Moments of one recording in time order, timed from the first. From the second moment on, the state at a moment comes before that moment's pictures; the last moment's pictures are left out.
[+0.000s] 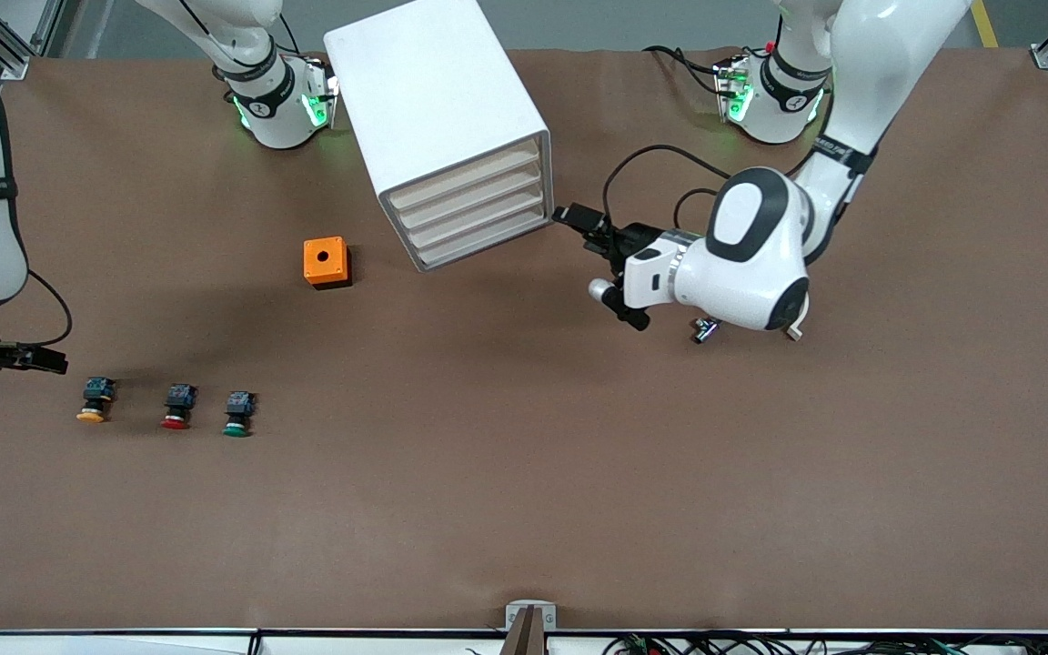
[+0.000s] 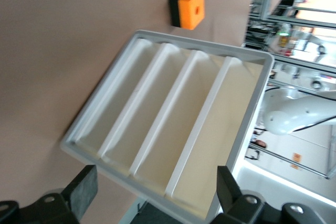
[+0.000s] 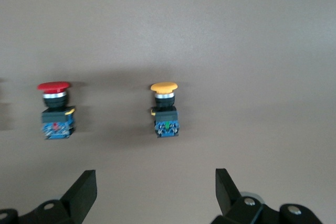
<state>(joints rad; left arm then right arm) -0.09 0.45 -0.49 -1.84 -0.93 1.85 0.32 -0.23 0.43 -0.13 -1.74 -0.10 2.15 -0.23</state>
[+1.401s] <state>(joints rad) -0.30 0.55 -0.50 -1.96 -1.43 2.02 0.87 -0.28 0.65 -0.12 -1.79 -0.05 2.46 -0.38</state>
